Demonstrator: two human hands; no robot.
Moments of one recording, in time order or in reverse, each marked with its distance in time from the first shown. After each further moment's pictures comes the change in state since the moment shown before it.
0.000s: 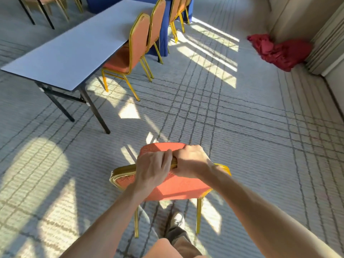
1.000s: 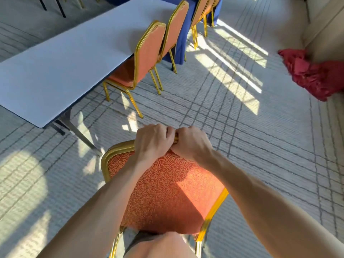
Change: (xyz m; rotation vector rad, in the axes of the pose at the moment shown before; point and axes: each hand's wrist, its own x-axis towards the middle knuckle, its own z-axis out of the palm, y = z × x) left_hand 0.486 -0.079 0.042 0.000 0.108 -0.177; right_hand 0.421 0.216 -0.117 0.143 0.202 0.044
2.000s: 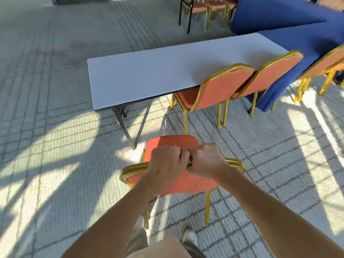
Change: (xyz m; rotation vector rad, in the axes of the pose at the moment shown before) left_hand 0.167 0.082 0.048 0.138 0.181 -0.466; right_hand 0.235 0.136 -0.054 0.147 0.137 -1.006
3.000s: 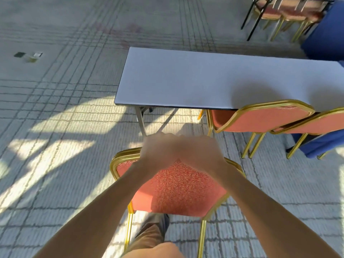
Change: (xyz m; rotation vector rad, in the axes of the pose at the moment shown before) left_hand 0.140 -0.061 0.008 0.247 0.002 -0.195; right_hand 0.174 0.092 0.040 0.005 -0.262 -0.206
